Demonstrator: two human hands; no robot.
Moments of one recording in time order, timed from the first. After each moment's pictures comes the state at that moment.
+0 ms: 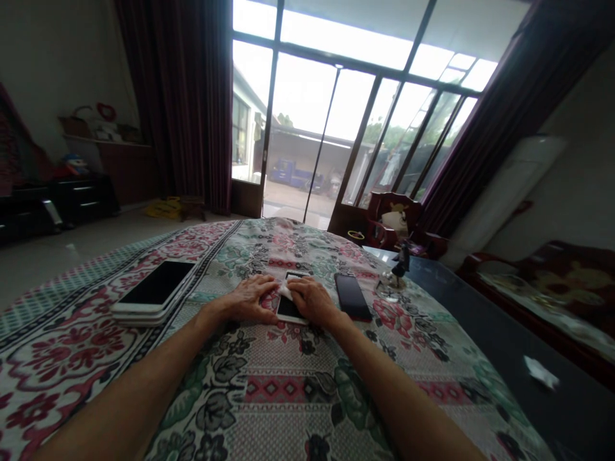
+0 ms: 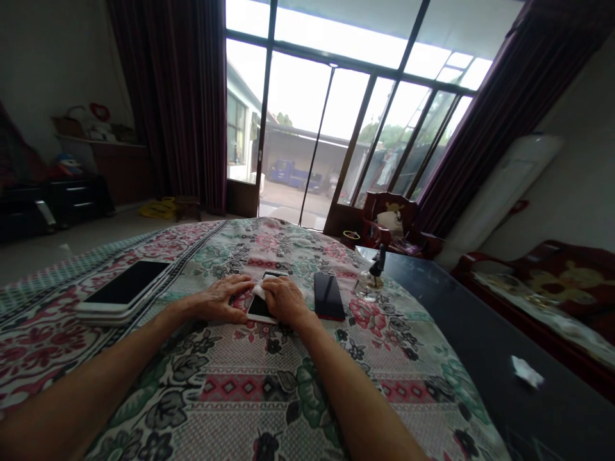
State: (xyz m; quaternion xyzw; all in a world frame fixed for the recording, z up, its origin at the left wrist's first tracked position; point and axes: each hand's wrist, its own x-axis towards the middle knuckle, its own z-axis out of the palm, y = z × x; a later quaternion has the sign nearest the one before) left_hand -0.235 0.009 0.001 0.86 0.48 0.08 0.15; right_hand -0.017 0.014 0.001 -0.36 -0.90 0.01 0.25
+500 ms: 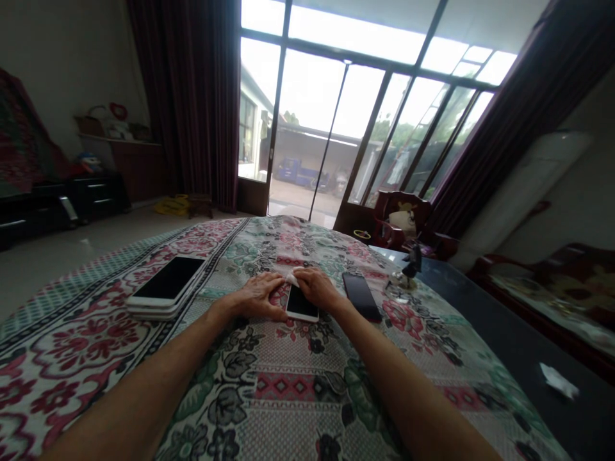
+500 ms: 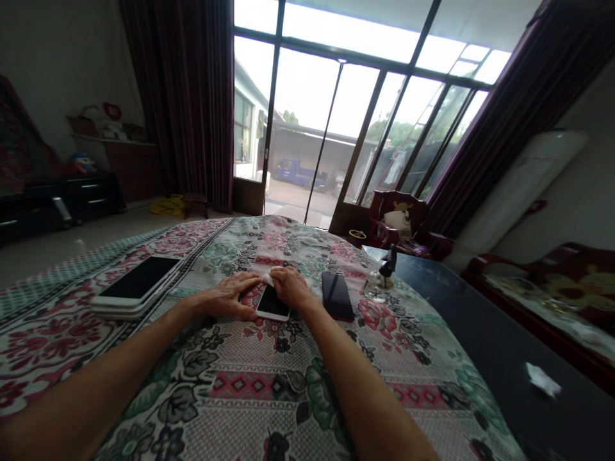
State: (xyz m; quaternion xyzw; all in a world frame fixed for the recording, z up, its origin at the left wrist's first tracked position) left_hand -0.237 0.010 -0.002 0.85 0.48 0.09 0.18; right_hand -0.025 0.045 0.004 -0.38 -0.90 0.01 0.22
